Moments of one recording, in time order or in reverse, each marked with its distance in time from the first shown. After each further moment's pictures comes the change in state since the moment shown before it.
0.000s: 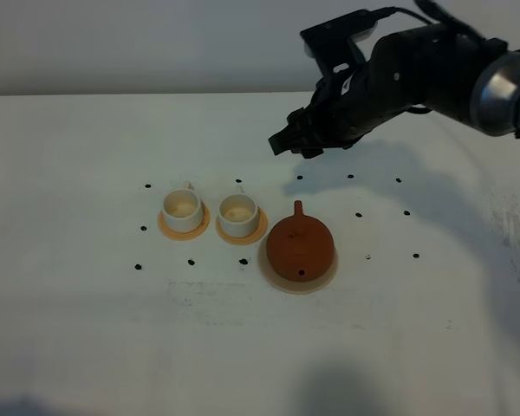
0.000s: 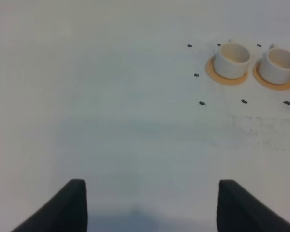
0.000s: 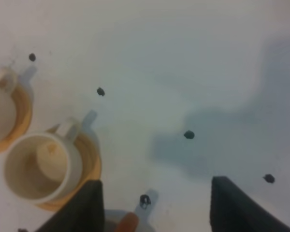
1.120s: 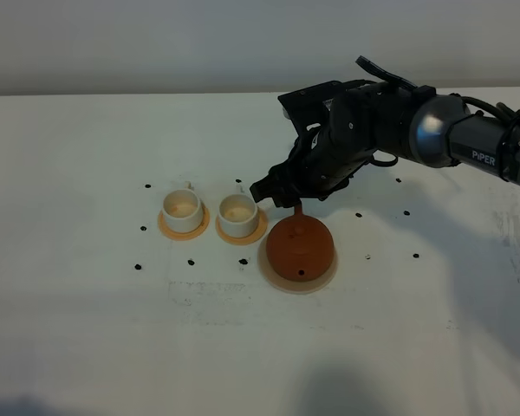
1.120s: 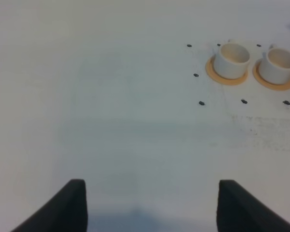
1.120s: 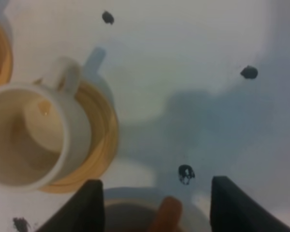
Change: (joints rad) left arm 0.000 0.000 0.000 0.000 0.000 0.000; right arm 0.038 0.157 0.000 0.041 0.009 0.078
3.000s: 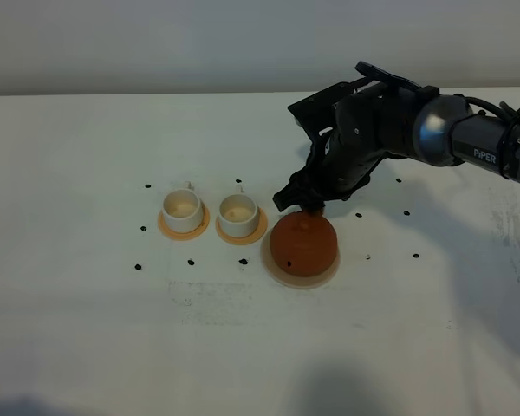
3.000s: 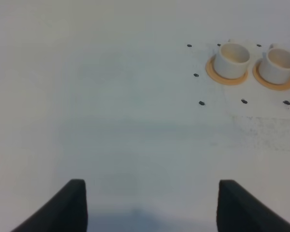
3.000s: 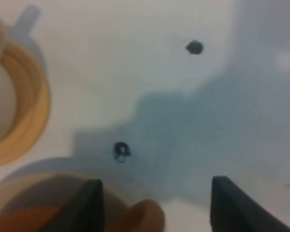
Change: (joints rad) left arm 0.000 0.000 0.000 0.000 0.000 0.000; right arm -0.021 0.018 -0.002 -0.189 0.059 0.025
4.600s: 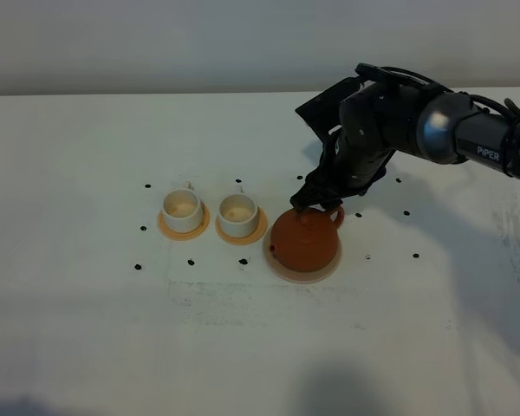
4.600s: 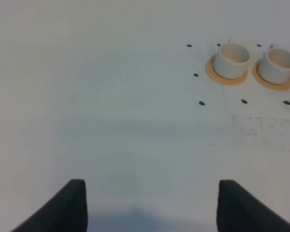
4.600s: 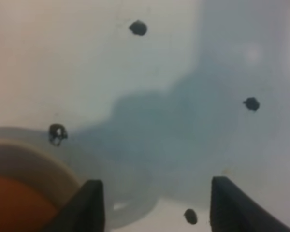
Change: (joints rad) left arm 0.000 0.000 0.000 0.000 0.000 0.000; right arm -0.010 -0.004 -0.005 -0.126 0.025 0.010
